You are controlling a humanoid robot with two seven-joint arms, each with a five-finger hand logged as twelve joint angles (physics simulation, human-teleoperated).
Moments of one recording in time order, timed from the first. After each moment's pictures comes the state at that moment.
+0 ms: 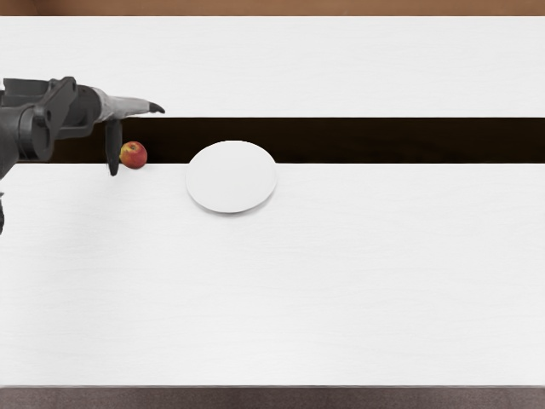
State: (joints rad) left arm -1.36 0.09 1.10 -0.15 0.31 -0.39 -0.27; right arm 0.03 0.00 -0.24 0.07 -0.15 -0.02 0.04
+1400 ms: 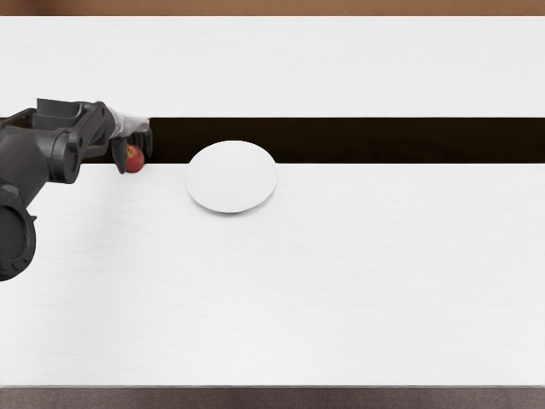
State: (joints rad) left arm -1.27 0.00 1.13 -0.05 0.37 -0.40 -0.14; right arm 0.03 0.00 -0.24 0.07 -0.15 -0.02 0.04
